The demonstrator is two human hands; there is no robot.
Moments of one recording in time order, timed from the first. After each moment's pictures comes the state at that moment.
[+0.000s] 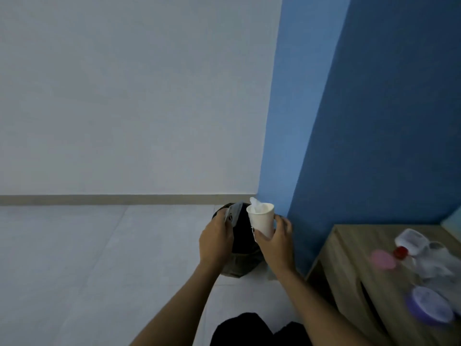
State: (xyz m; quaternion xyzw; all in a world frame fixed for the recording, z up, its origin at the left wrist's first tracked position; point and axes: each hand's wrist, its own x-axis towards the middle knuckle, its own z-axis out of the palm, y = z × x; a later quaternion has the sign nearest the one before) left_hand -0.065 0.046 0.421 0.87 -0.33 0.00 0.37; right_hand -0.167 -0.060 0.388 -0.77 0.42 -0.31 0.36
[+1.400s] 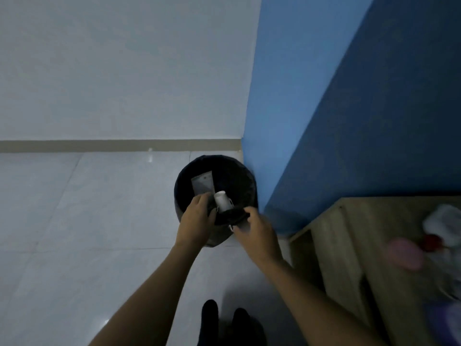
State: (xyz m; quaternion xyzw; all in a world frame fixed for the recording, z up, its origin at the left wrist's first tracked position) left_hand -0.009 -0.058 0.265 0.88 -0.35 -0.14 0.27; right_hand -0.142 -0.148 0.255 -0.83 0.41 -0.07 0.39
